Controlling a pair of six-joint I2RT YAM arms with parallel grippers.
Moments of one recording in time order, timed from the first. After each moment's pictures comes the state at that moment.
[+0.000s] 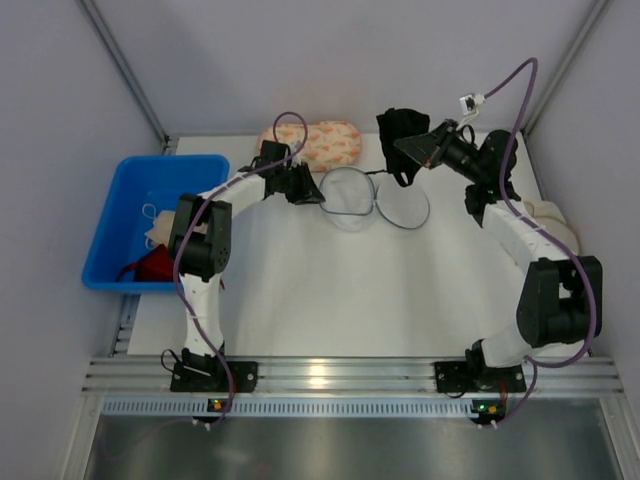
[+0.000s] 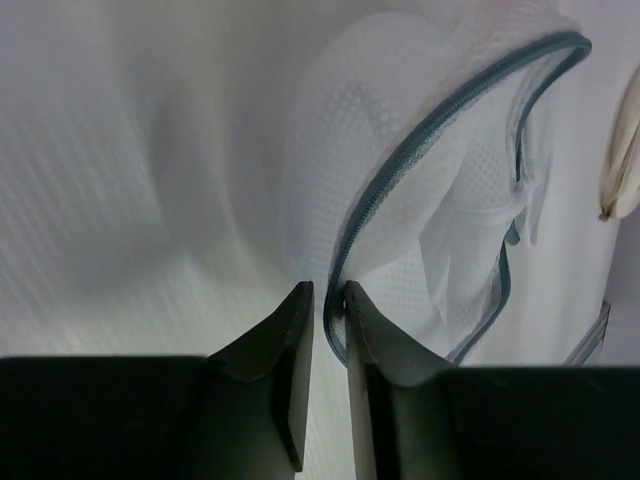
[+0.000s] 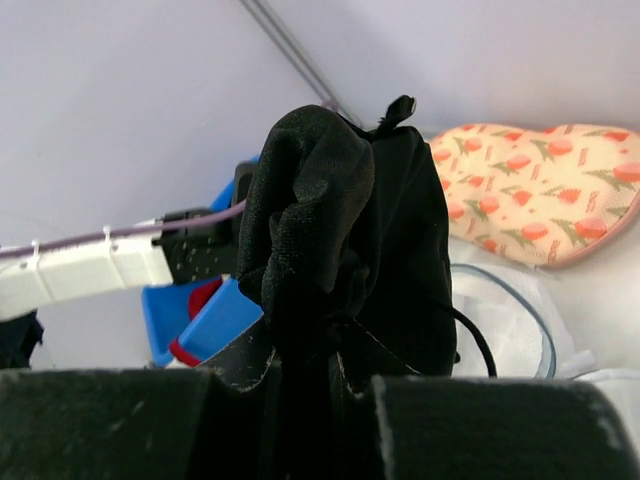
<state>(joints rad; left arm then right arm) -0.28 2.13 1.56 -0.25 0.51 -0.51 0.11 1.50 1.08 0.56 -0.78 0.74</state>
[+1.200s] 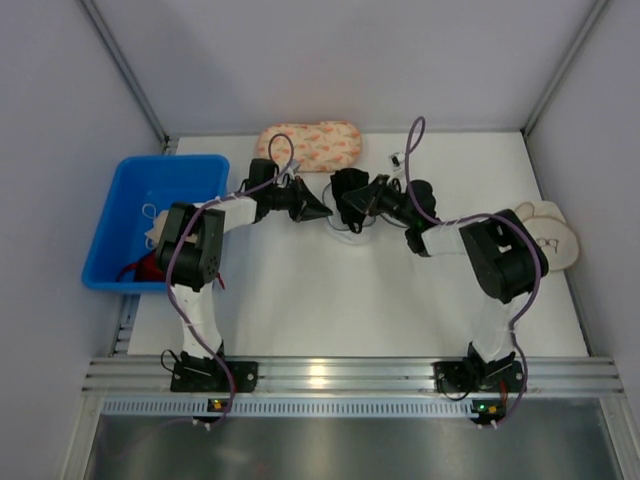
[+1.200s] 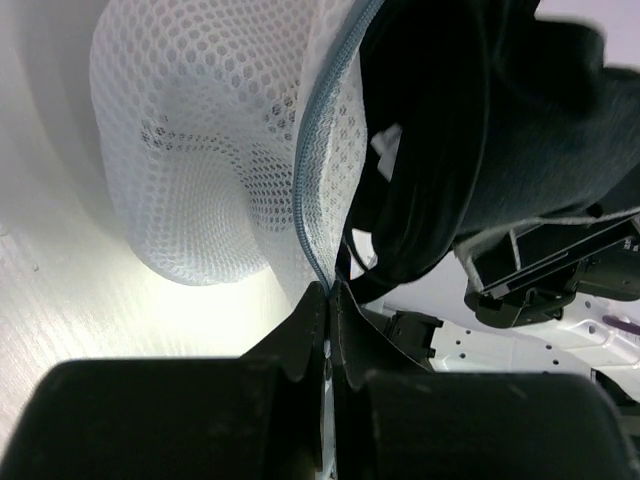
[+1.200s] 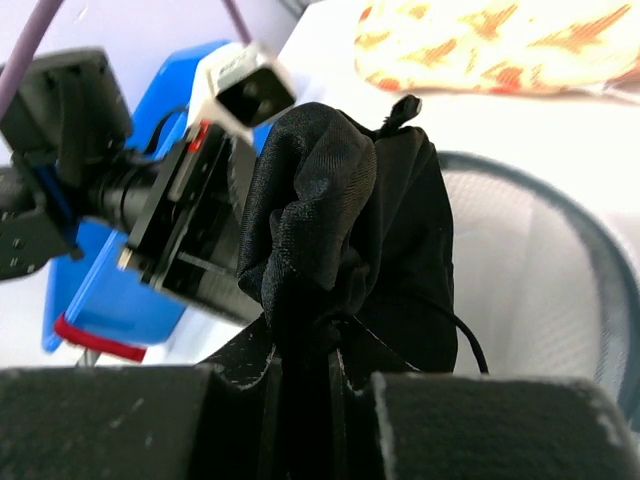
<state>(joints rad) -0.26 2.00 1.22 0.14 0.93 -0.95 0.43 1.88 0.87 0.96 -0.46 0.71</state>
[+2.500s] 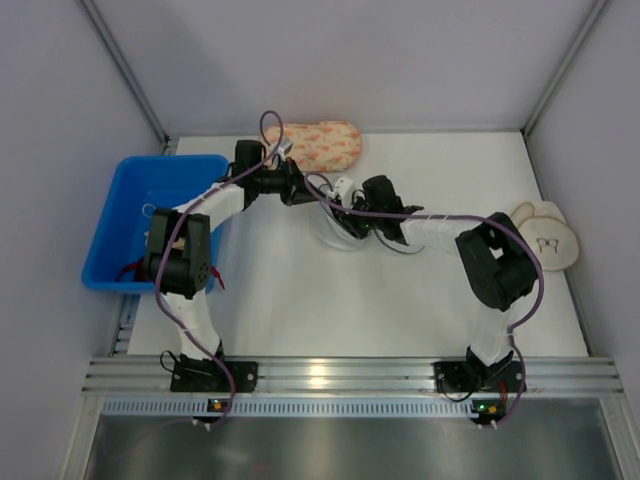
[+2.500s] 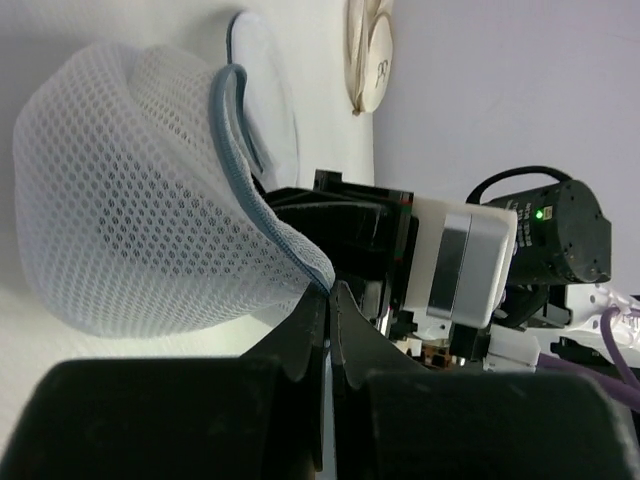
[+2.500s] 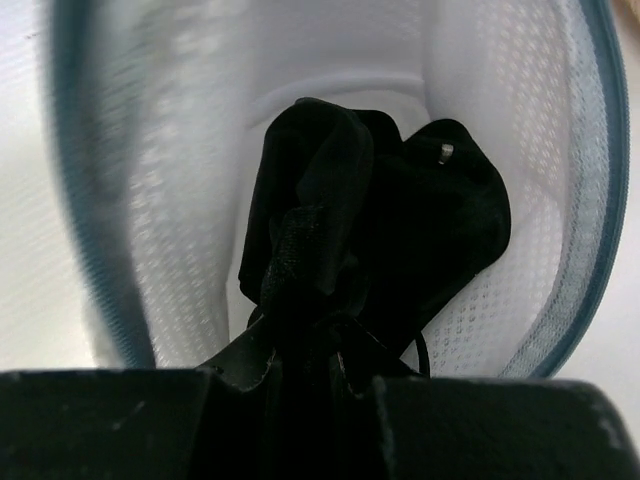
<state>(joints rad) -0.21 1.93 1.34 0.01 1.02 -0.85 0.59 1.86 1.10 0.11 -0.34 -0.34</state>
